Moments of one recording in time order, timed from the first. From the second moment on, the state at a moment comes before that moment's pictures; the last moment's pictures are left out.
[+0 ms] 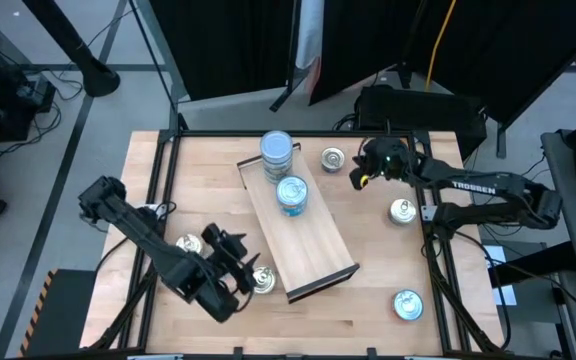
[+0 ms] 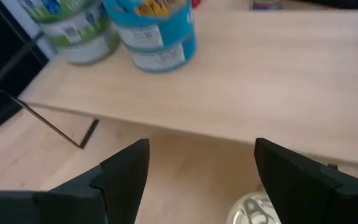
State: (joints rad) left arm -0.66 1.67 1.45 -1.13 -0.92 -1.17; right arm -0.53 1.07 0.57 -0.11 0.16 0.22
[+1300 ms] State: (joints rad) left arm -0.77 1.76 1.45 -1.42 -0.97 -1.51; right arm -0.66 1.37 0.66 -0.41 0.42 0.37
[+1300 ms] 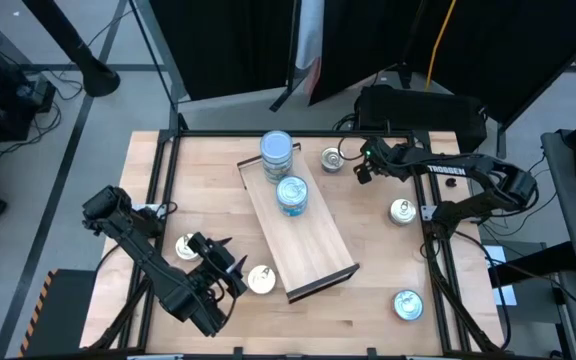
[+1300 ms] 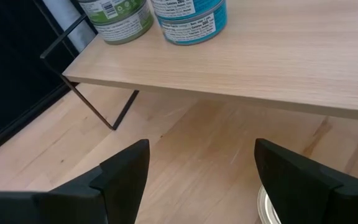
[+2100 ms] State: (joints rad) left arm -0.77 1.76 1.45 -1.42 -0.97 -1.51; right arm -0.66 1.40 0.66 -0.38 0.47 0.37
